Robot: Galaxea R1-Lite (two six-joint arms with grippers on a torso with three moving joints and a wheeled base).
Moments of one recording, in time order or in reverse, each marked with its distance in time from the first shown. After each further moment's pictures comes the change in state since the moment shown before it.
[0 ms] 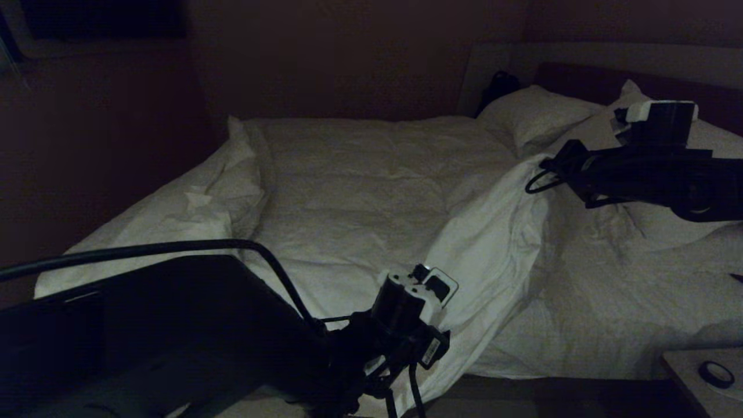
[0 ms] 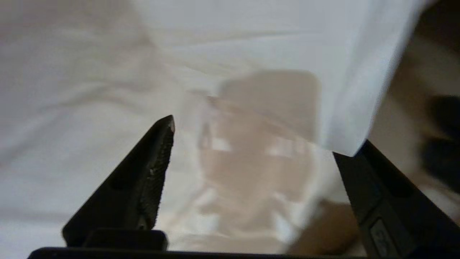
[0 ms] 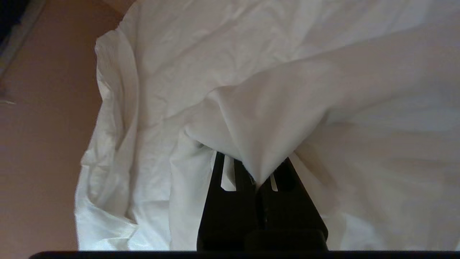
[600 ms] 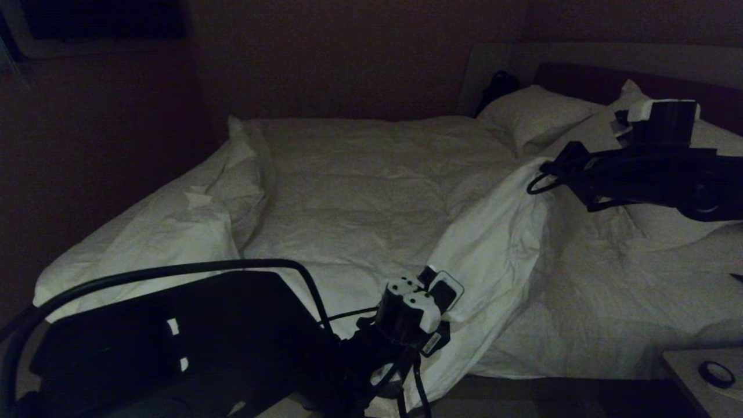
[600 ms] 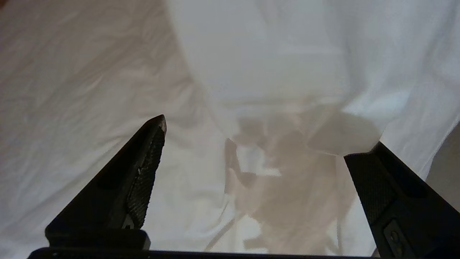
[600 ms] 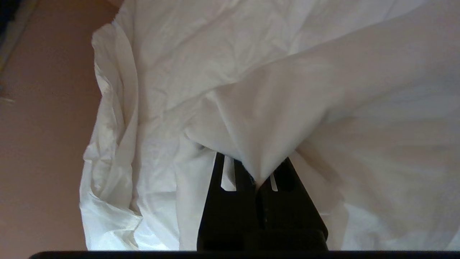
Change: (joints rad) left arm 0.002 0.090 0.004 -0.234 0.097 0.160; right arm 0.010 -0.029 0.015 0.038 0.001 0.014
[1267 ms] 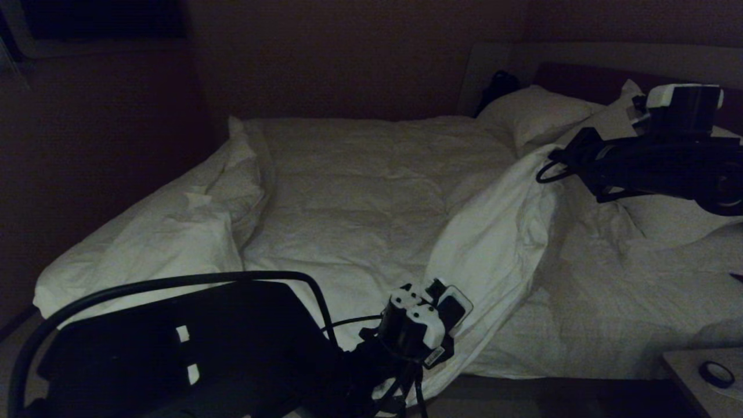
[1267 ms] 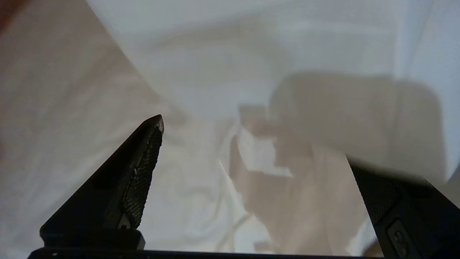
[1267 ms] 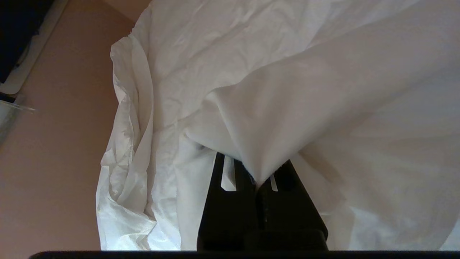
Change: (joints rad) left arm -0.028 0.009 0.034 -0.057 -0.003 0.070; right arm 0.001 -0.049 0.003 -0.001 0.002 0.026
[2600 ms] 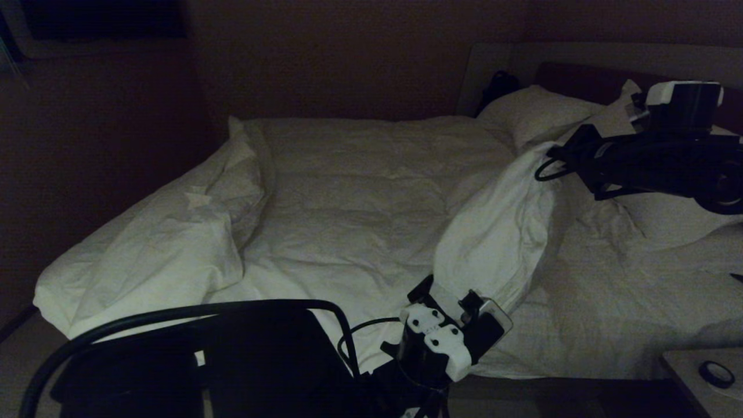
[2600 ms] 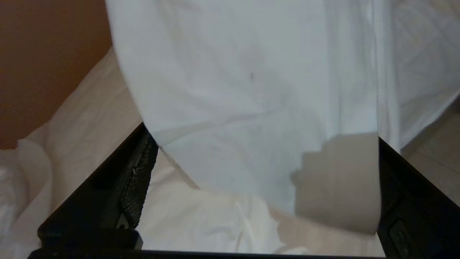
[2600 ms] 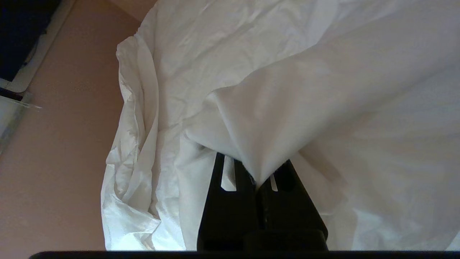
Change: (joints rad) left arm -0.089 0.016 0.000 -0.195 0.110 0.175; right arm 0.011 -0.001 -0.008 -0.005 0.006 0.004
